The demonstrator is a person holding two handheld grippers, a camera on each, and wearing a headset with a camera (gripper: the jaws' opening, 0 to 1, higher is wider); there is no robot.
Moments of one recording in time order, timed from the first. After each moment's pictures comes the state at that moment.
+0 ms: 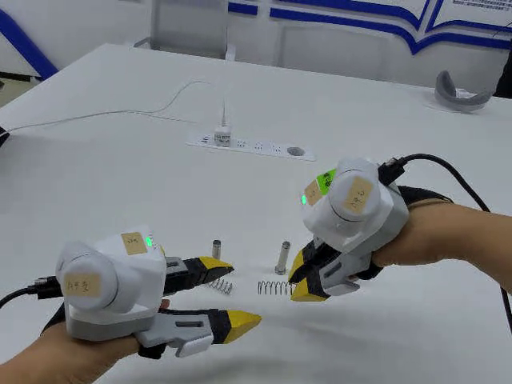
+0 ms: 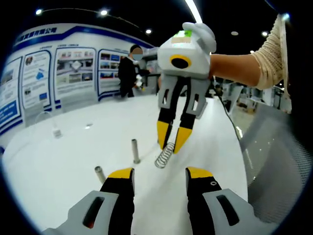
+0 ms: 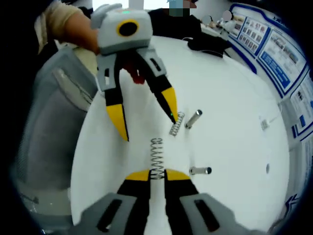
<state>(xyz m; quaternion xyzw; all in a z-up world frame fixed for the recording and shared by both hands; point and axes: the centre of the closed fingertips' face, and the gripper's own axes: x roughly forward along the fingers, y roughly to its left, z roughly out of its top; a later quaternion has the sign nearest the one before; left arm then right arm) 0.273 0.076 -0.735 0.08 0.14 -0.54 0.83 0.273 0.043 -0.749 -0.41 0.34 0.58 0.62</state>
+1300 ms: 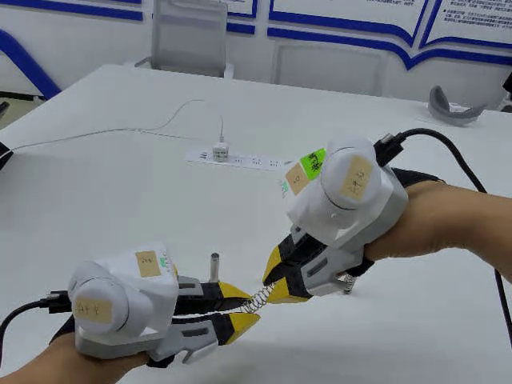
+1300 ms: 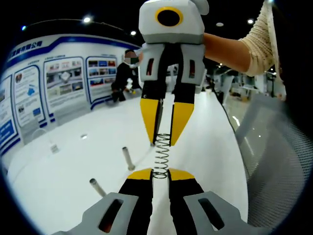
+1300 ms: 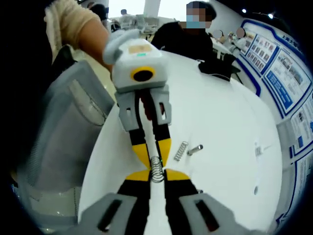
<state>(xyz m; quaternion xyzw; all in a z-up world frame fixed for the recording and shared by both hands) 0.262 0.065 -0.729 0.13 0.11 -0.56 0.81 0.252 0.078 -0.699 -0.42 0.29 0.61 0.61</state>
